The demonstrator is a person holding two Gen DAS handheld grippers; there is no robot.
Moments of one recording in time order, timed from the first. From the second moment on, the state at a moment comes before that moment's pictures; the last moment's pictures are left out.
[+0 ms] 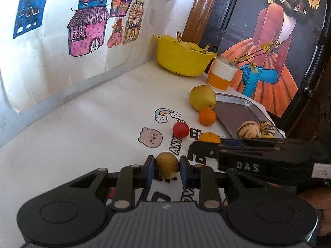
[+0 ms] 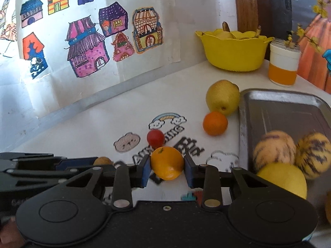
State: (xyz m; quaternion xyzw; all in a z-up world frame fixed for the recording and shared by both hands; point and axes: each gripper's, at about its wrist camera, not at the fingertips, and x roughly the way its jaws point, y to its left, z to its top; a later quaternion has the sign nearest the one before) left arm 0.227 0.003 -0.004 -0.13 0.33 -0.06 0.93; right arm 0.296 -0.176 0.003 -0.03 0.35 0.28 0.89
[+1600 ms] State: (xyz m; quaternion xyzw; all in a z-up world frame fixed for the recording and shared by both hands) left arm 0.239 -0.178 0.006 -0.09 0.36 -0.13 0.92; right arm 0.220 -0.394 -0.006 0.14 0.26 0.12 0.95
